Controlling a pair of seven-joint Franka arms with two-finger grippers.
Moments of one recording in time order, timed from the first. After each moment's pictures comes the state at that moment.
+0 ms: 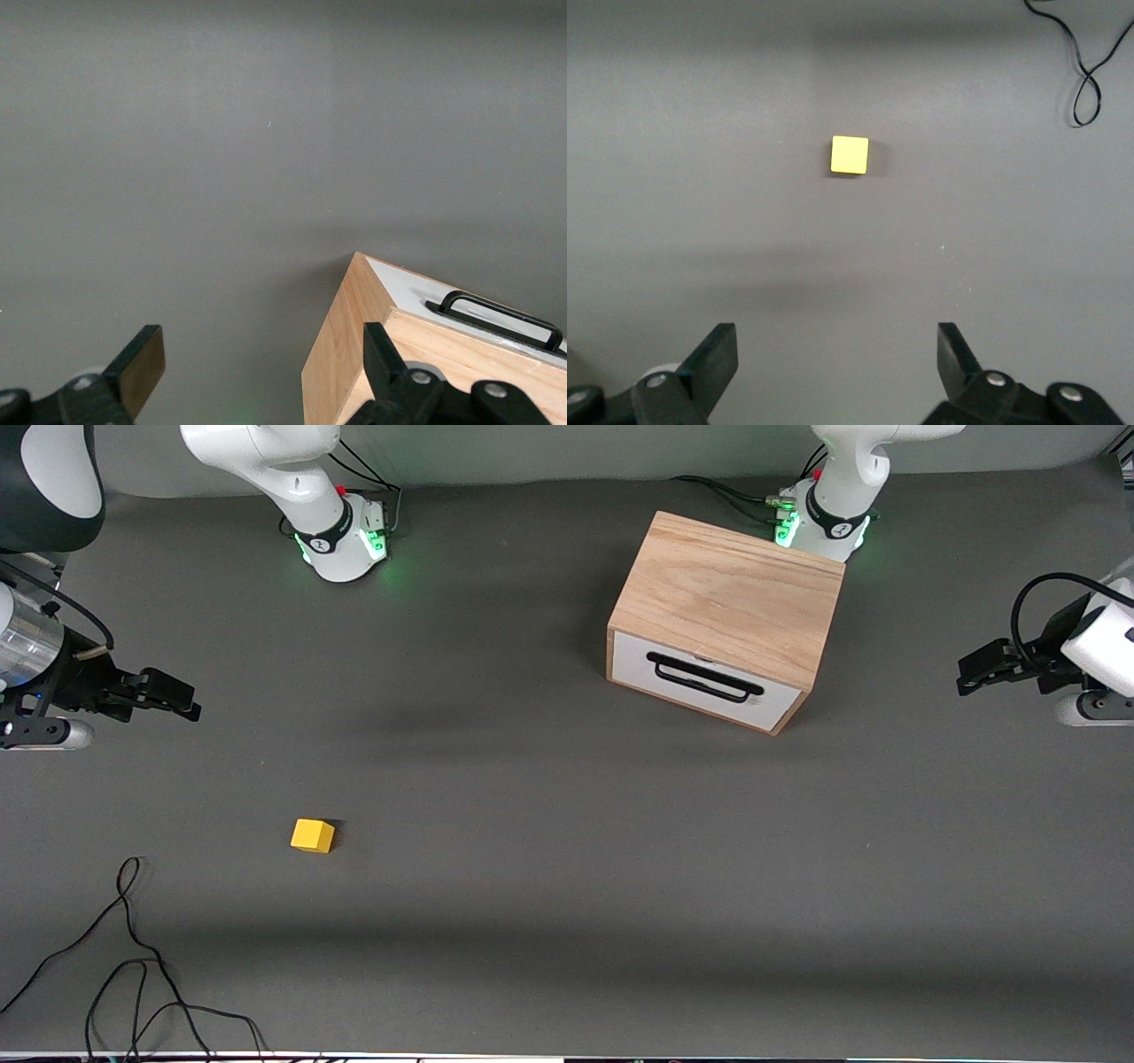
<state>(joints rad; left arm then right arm) -0.02 0.03 -0.02 -1.61 0.00 1.57 -0.03 0.09 0.03 -0.08 -1.66 0.03 1.66 0.05</state>
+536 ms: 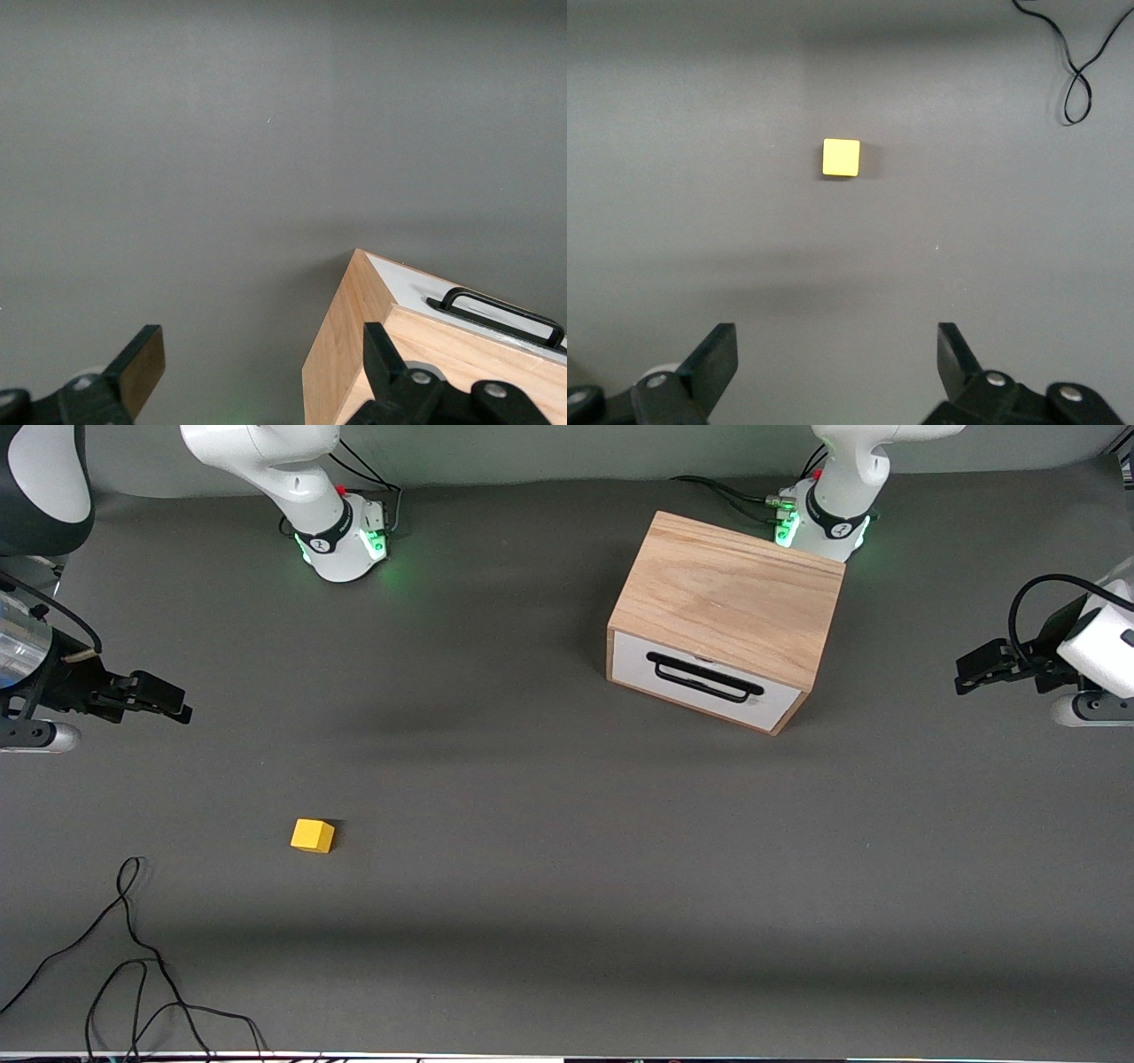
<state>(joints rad) -0.02 0.03 -0.02 -1.61 0.00 1.57 -0.03 0.09 0.03 -0.10 -1.66 0.03 1.67 0.05</state>
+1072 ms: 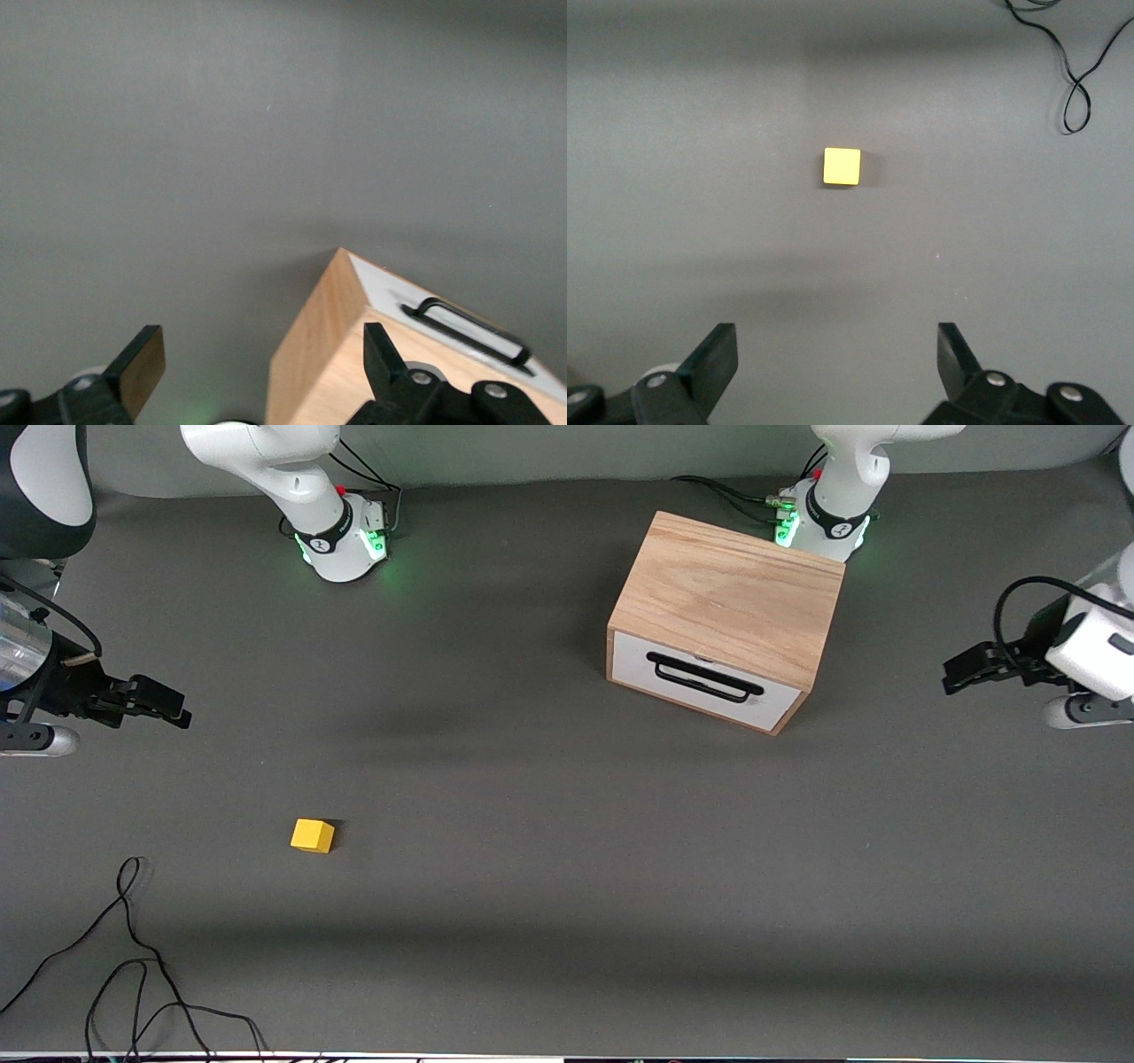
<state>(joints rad) -0.05 0.03 -0.04 -1.61 -0.01 1.54 -0.26 0.09 0.04 -0.10 -1.66 0.03 1.69 0.05</state>
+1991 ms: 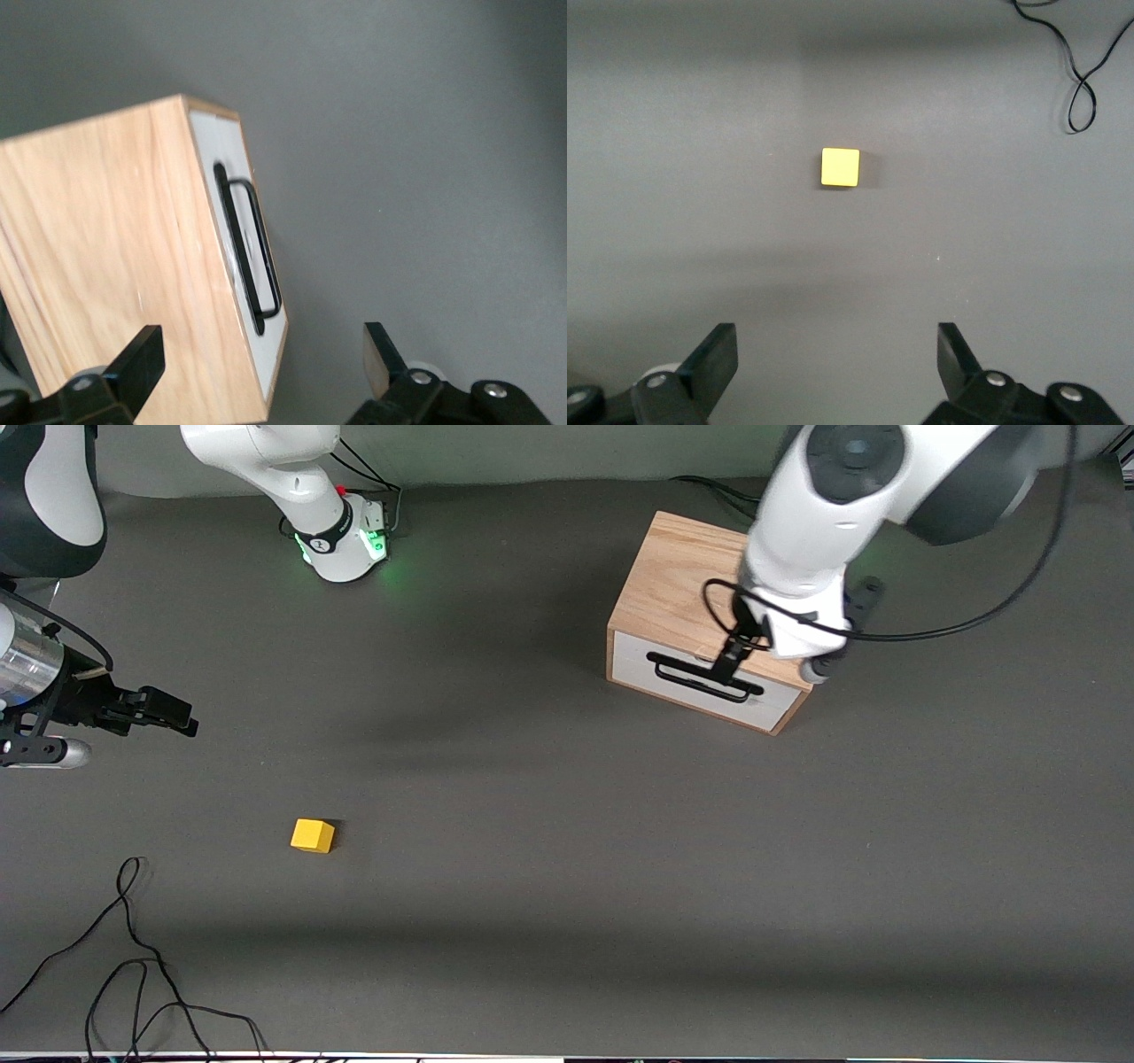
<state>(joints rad) -0.52 0.10 -0.07 -1.61 -0.05 1.60 -1.61 0.09 0.06 -0.10 -1.66 0.03 1.70 0.05</state>
